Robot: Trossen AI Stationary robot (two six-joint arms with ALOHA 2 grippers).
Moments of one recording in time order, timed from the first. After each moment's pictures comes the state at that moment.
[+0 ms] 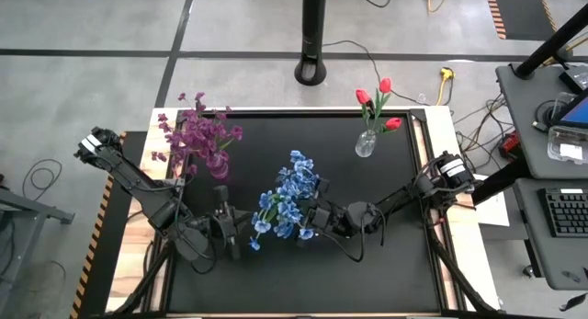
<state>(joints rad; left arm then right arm) -0.73 1.21 0.87 -0.19 -0.99 -0.08 0.36 1.89 1.02 1.21 0.65 -0.53</state>
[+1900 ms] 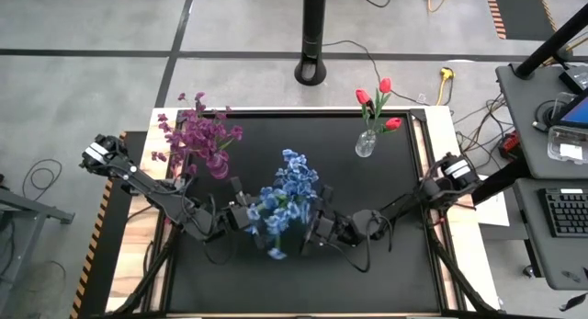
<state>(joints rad) -0.58 1.35 0.87 0.45 -1.01 0.30 0.43 1.86 1.02 1.16 0.71 -0.56</state>
